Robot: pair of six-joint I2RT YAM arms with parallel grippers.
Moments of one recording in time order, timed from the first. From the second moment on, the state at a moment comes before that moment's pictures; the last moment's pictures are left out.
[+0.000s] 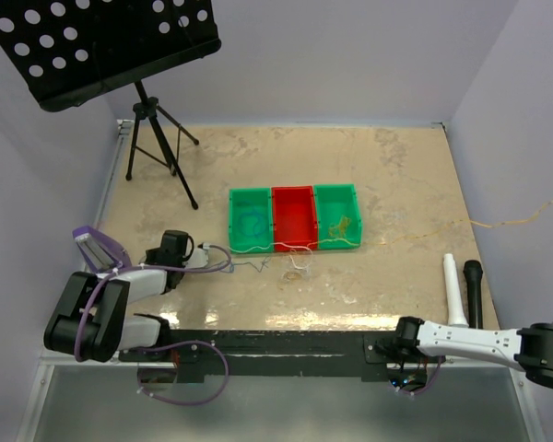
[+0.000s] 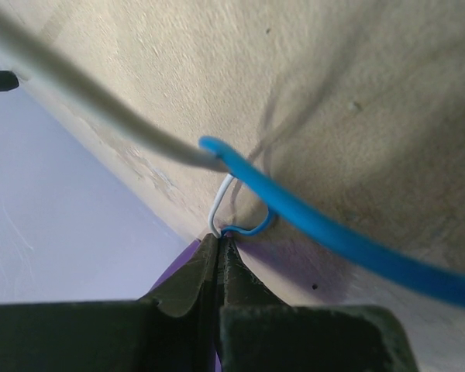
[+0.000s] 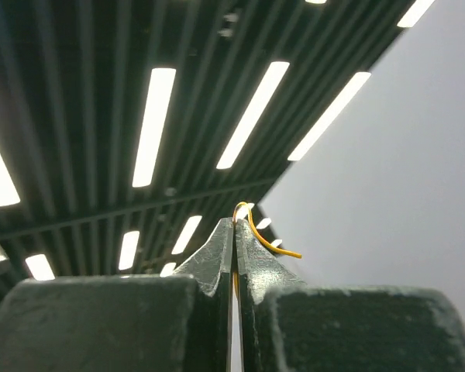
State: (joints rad) left arm -0.20 1.32 0.26 0.08 -0.51 1.25; right arm 1.17 0.83 2.43 -0.31 0.37 0.15
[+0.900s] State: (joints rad) left arm -0.18 1.05 0.71 -0.77 0.00 1.11; right arm 1.19 0.95 1.93 -0.03 0.78 0.10
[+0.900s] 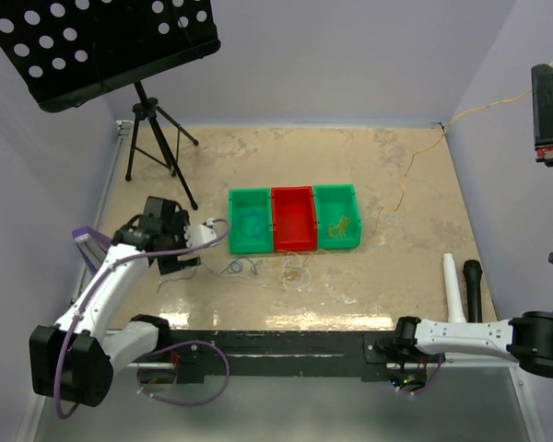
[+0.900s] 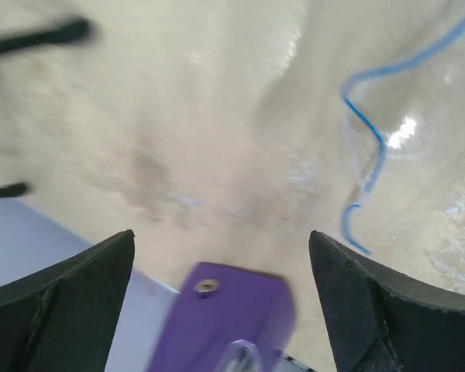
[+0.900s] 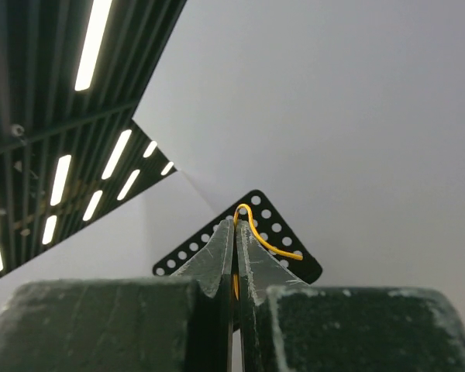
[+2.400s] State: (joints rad) left arm -0.79 1.58 1.40 -0.66 1.04 0.58; right arm 1.19 1.00 1.76 0.13 0.56 0.36
